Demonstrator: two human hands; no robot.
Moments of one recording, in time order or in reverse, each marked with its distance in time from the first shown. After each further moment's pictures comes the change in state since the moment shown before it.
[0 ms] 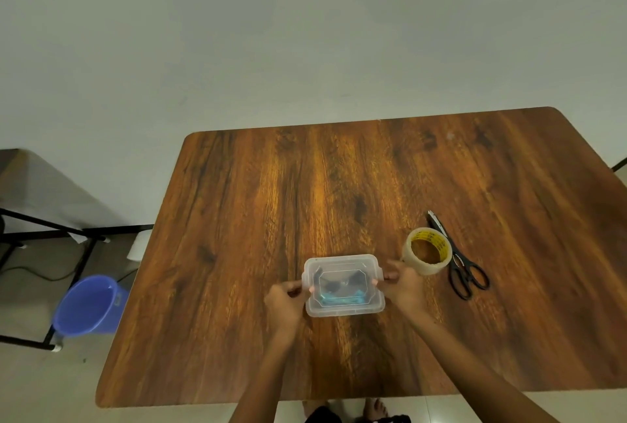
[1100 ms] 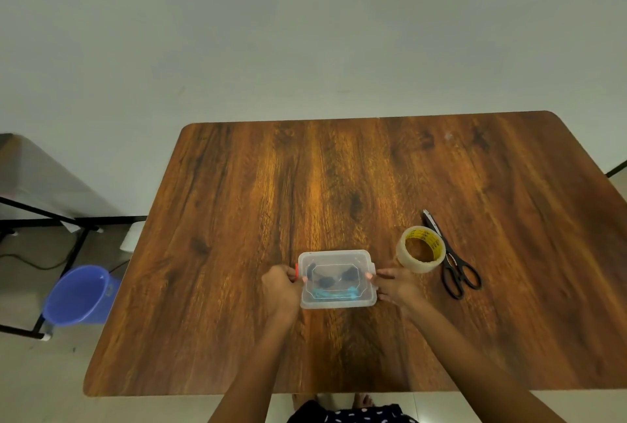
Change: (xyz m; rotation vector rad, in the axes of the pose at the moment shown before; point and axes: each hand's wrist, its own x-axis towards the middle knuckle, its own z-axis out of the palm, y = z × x) left_hand 0.014 0.012 0.007 0.203 0.029 -0.037; right_hand 0.002 -0.011 -0.010 0.293 -0.157 0.355
